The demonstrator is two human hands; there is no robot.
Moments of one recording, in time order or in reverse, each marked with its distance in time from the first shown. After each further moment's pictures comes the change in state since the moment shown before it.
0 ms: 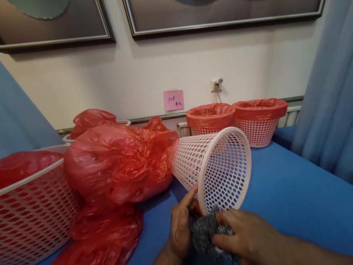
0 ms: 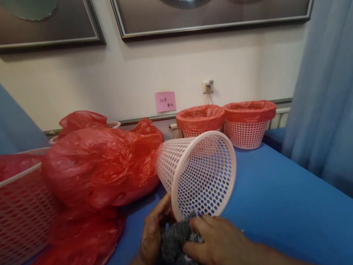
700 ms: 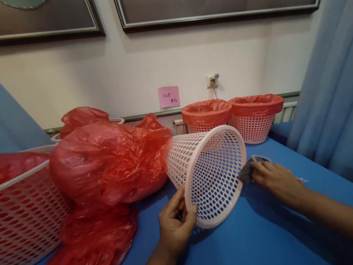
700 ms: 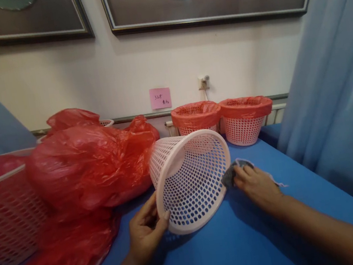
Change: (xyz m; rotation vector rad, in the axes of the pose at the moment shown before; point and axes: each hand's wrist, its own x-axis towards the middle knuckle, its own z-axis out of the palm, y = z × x) left_hand 0.000 -0.012 0.002 0.036 0.176 0.020; right_hand -0.061 0.144 -0.038 -0.705 0.000 0.249
